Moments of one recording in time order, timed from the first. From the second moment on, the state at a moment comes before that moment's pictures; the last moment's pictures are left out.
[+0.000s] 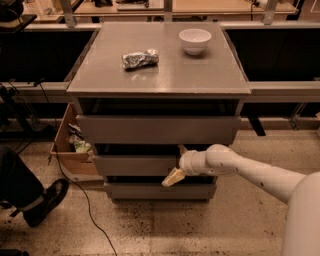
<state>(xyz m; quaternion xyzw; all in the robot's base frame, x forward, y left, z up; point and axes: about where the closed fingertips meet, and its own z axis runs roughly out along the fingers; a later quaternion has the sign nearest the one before) 0.679 -0.061 0.473 -0.52 0.74 0.16 0.40</state>
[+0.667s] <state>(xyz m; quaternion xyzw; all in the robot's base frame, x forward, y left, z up) 0.685 -0.046 0.431 -0.54 0.75 0.13 0.36</state>
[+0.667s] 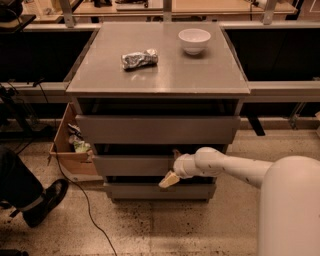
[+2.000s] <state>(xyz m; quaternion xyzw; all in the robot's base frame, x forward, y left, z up) 0.671 -0.043 0.437 -0.55 0.75 0.13 0.34</state>
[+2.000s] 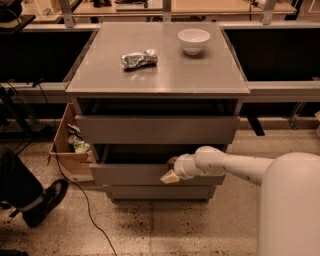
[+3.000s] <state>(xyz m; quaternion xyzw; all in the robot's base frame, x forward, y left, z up) 0.584 -0.078 0.456 -0.56 0.76 0.12 0.31</state>
